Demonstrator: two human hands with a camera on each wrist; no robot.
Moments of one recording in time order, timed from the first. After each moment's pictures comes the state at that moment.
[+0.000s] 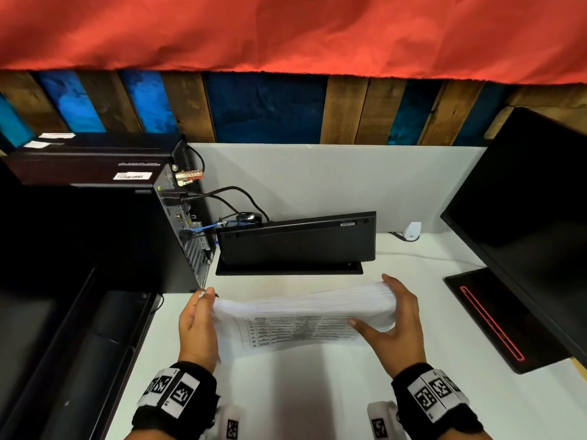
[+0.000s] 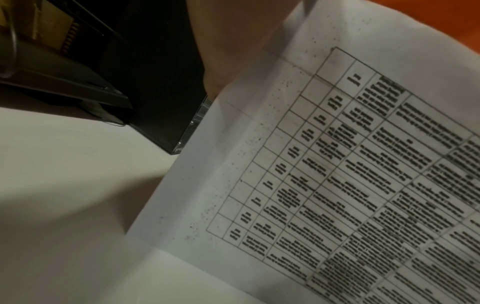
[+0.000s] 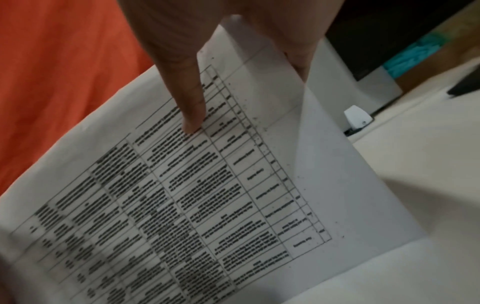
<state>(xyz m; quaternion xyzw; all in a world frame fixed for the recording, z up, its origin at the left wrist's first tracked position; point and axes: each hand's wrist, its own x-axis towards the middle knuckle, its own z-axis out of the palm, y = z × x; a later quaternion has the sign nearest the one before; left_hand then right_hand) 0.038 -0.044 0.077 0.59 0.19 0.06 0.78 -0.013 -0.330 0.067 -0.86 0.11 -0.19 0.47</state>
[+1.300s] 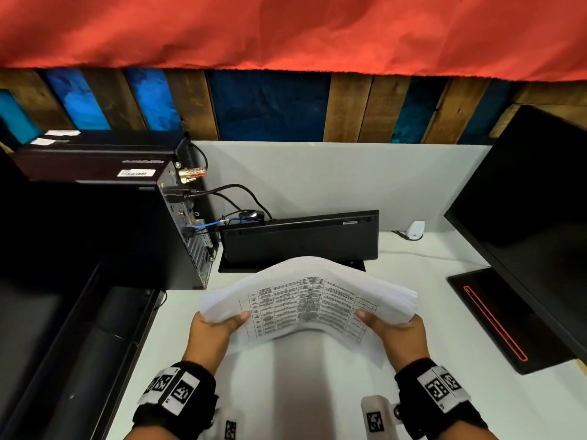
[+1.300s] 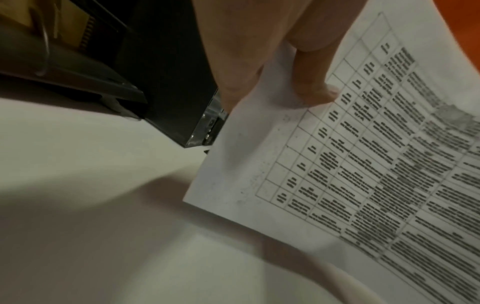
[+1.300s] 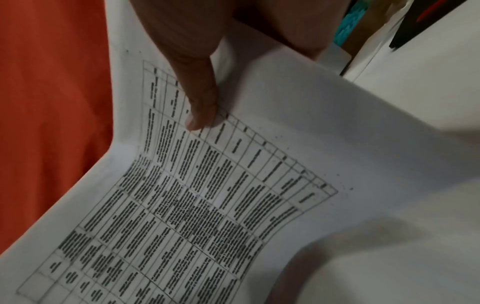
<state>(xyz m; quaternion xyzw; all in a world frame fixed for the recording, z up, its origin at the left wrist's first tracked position) 0.038 -0.038 0.051 0.65 0.15 -0.05 0.74 -0.008 -0.334 0.062 -0.67 0.21 -0.09 0.71</state>
